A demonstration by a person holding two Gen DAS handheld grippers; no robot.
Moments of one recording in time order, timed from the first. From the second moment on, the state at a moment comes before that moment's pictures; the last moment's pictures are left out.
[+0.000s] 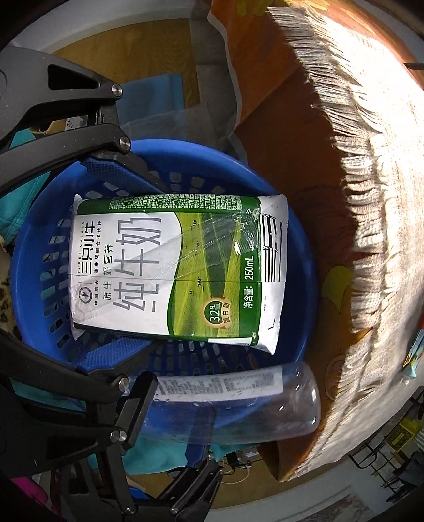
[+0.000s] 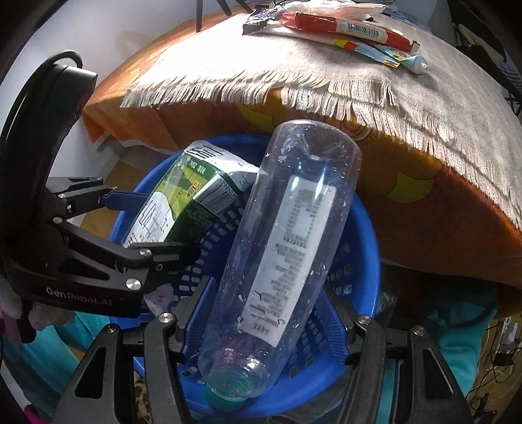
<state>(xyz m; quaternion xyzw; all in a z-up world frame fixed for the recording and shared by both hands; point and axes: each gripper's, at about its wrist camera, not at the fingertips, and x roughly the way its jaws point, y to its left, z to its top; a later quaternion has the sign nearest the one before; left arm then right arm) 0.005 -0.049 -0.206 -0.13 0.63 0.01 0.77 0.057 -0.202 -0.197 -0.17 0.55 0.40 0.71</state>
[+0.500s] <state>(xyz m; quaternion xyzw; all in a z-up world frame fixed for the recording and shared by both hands) 0.002 -0.038 -0.213 -0.14 0.63 0.01 0.77 0.065 -0.218 -0.189 -0.16 0.55 0.39 0.72</state>
